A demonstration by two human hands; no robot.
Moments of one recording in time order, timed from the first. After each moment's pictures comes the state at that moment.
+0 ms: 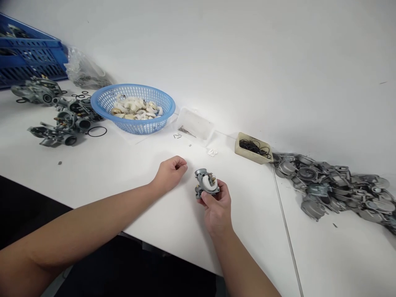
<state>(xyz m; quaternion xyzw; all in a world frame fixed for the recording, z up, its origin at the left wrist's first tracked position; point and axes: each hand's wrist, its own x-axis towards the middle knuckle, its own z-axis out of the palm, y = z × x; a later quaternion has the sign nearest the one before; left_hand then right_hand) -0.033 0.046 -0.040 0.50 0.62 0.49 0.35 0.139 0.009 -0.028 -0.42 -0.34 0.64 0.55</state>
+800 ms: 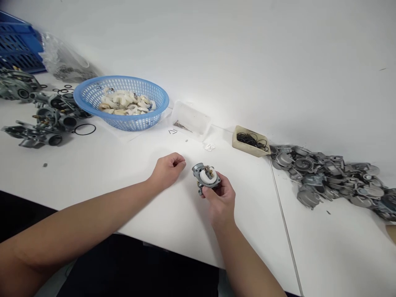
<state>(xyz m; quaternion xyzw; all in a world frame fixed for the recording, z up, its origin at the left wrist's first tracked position) -0.035 0.050 -0.041 0.55 0.63 0.44 0.33 0.142 0.012 -0.025 -0.46 -0.40 0.55 0.58</state>
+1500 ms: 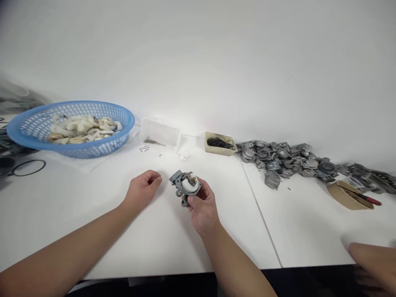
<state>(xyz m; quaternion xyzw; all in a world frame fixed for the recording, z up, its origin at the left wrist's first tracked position) -0.040 0.054 -0.040 0.56 0.65 0.39 0.33 0.147 0.011 -0.011 -0.33 -0.32 0.65 0.61</state>
